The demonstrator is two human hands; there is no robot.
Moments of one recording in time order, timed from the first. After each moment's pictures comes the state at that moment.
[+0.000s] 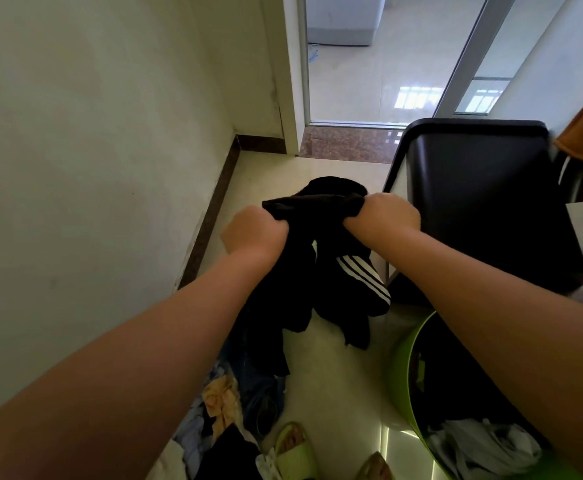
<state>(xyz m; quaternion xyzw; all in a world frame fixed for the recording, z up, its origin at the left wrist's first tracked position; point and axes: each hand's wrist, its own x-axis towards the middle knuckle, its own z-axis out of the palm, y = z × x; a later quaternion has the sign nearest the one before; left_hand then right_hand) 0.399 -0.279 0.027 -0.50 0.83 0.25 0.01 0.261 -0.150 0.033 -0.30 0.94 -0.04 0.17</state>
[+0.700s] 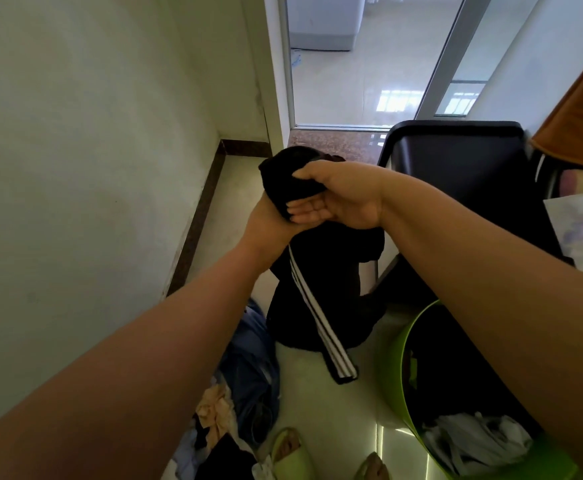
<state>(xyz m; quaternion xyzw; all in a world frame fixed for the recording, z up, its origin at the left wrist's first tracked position) 0.377 -0.273 0.016 -0.31 0.77 0.54 -0.12 0.275 -0.180 0.100 -0.14 0.63 -0.49 0.59</state>
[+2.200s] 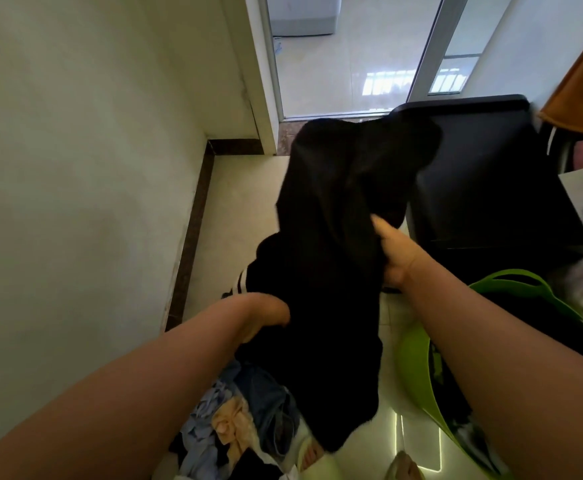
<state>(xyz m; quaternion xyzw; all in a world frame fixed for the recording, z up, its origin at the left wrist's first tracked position) 0.432 -0.276 -0.005 -0.48 0.59 0.46 0.46 0.262 -0.149 -0.053 0.09 0.54 -0.68 0.49</state>
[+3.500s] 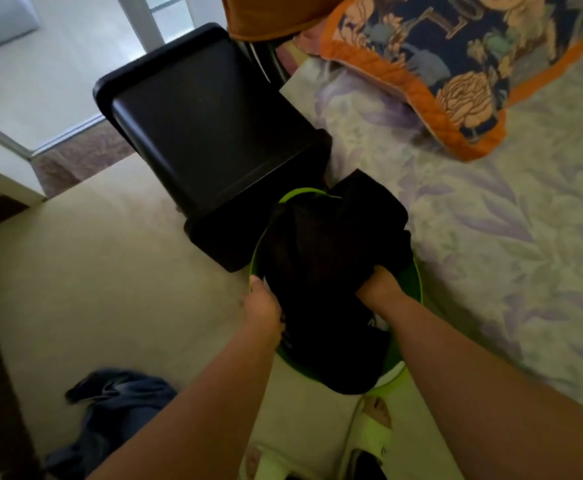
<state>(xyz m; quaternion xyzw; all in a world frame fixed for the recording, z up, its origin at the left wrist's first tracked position) 0.296 0.048 -0.182 -0.51 0.54 0.61 0.26 0.276 0.228 -0.162 0.24 0.86 -0.30 0.34</state>
